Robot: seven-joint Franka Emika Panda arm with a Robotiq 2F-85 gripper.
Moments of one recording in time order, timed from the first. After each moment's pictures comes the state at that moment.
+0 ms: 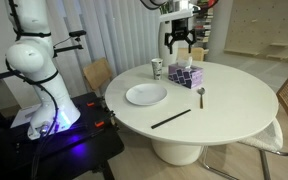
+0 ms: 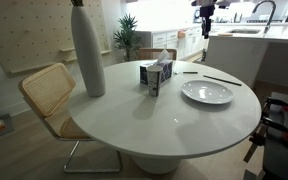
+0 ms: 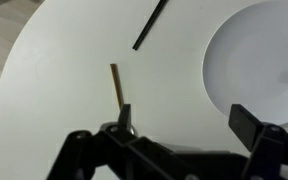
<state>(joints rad) -0.14 0.26 -0.16 -1.79 -0.13 2.04 -0.75</state>
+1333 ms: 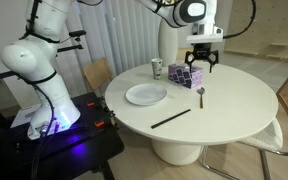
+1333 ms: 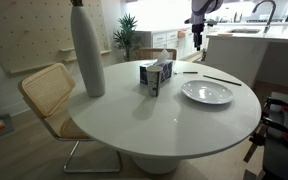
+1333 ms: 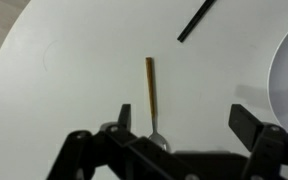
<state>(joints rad) -0.31 0.64 -0.09 -1.43 -0.10 2.05 -0.92</state>
